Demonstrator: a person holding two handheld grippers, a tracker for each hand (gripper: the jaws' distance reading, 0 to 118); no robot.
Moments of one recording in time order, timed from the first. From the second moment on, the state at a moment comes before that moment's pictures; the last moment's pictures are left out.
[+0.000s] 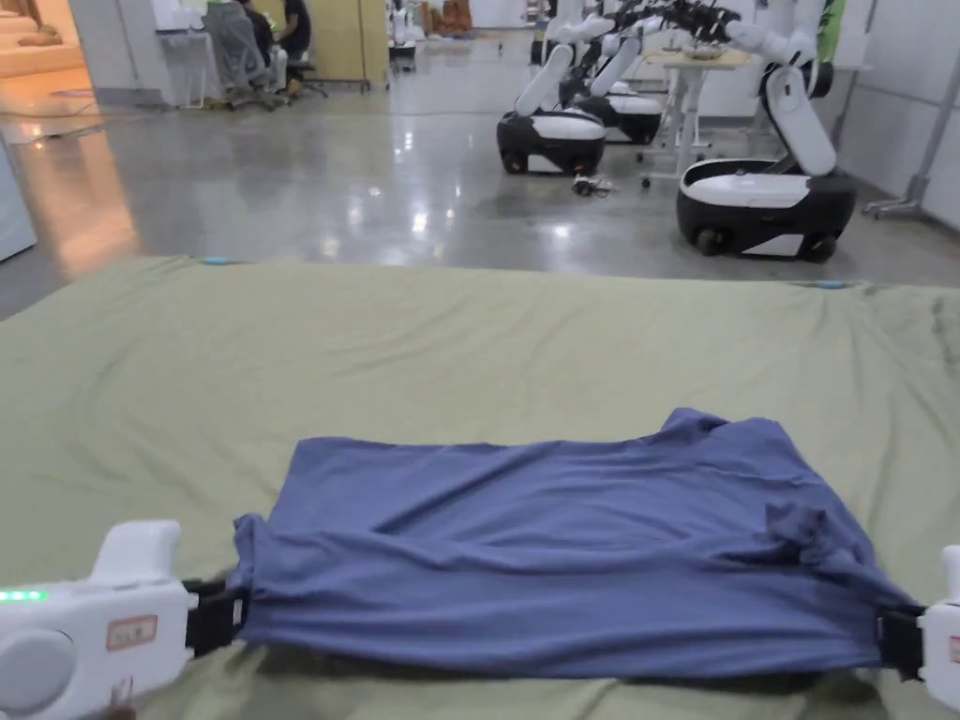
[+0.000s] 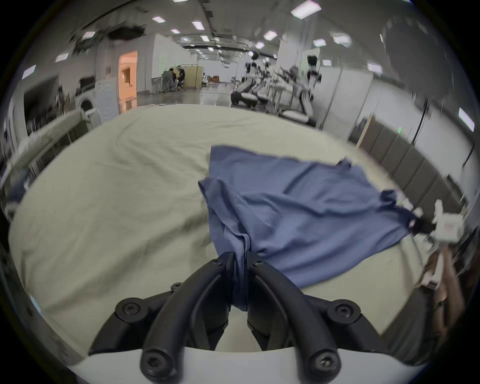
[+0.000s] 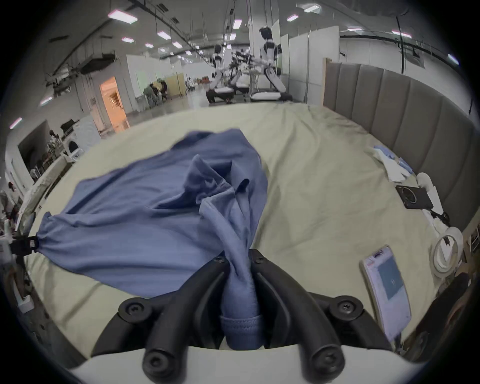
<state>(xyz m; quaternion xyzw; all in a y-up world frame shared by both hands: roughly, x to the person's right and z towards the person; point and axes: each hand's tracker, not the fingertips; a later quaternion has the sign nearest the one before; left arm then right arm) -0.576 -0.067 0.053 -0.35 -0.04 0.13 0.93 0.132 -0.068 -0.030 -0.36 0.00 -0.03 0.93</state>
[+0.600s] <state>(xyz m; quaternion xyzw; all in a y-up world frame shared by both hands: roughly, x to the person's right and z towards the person) -0.582 -0.113 0.190 -0.33 -0.05 0.18 0.93 0.163 -0.087 0.107 -0.37 0.00 -0.07 0.93</state>
